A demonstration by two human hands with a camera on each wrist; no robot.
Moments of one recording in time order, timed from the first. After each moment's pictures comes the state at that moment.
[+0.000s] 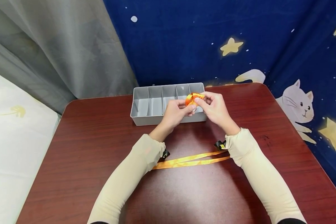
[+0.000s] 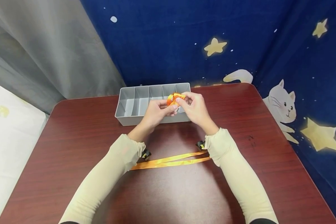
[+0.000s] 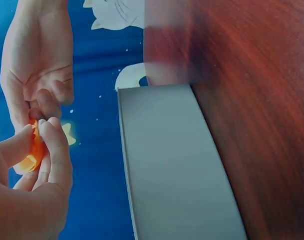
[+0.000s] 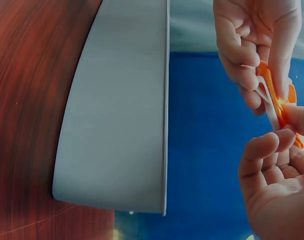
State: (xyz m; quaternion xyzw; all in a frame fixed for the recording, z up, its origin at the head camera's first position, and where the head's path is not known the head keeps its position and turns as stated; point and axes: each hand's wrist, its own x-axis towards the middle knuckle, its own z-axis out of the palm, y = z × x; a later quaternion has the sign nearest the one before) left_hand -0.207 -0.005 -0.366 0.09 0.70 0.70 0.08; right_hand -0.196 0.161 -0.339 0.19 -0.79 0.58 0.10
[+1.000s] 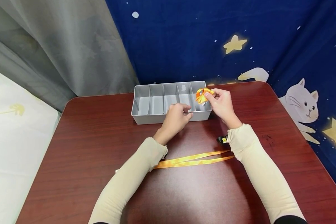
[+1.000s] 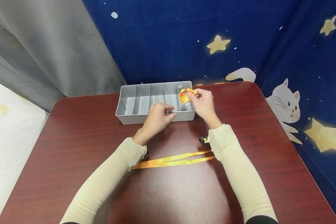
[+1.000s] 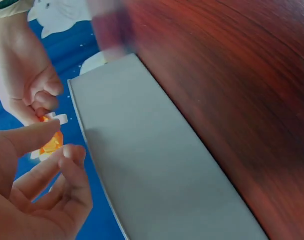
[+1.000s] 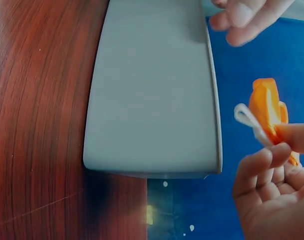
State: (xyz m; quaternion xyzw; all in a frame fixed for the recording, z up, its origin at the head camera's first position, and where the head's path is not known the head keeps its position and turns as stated) left_hand -0.206 -0.010 -0.384 0.17 0.92 0.36 -0.05; right_hand -0.243 0.183 -0.390 0.04 -0.79 0.61 0.12
